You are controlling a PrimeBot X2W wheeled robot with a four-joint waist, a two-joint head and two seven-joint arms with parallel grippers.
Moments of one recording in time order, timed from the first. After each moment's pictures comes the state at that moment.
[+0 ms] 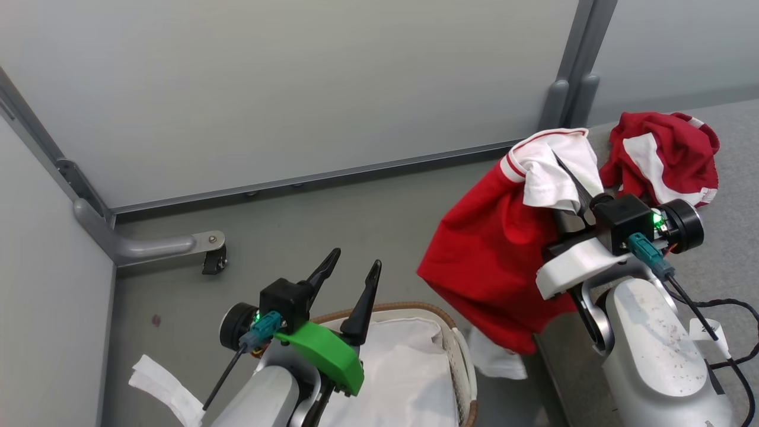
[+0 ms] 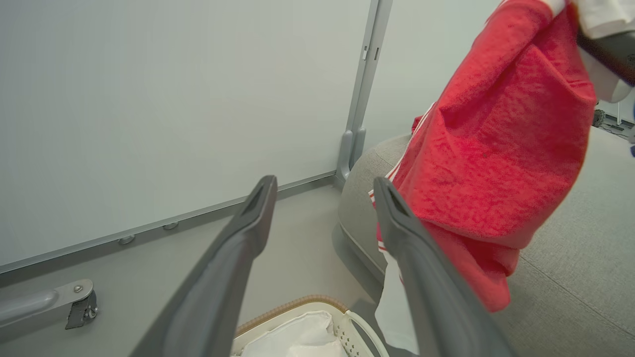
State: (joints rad) left arm -0.36 0.09 -0.63 0.49 -0.50 -0.11 -0.26; right arm -0.42 -0.05 0.10 0.31 -0.05 0.13 -0.26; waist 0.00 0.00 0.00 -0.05
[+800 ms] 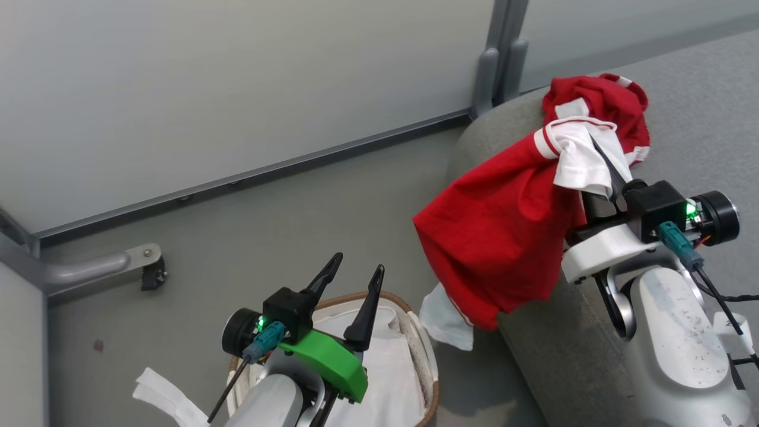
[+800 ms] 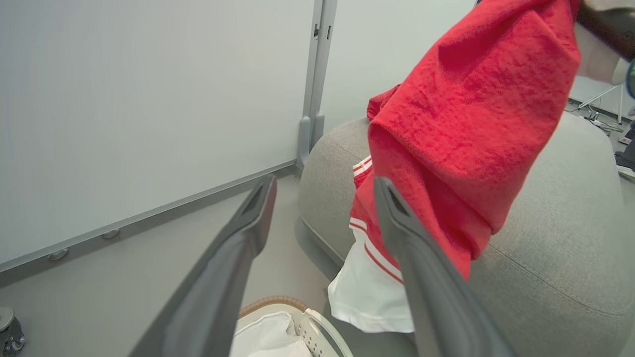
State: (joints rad) left arm -0.30 0.05 -0.55 0.46 -0.40 -0.13 -0.26; right arm -0.43 -0.05 0.00 0.29 -0.09 0.13 -0.26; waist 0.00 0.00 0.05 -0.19
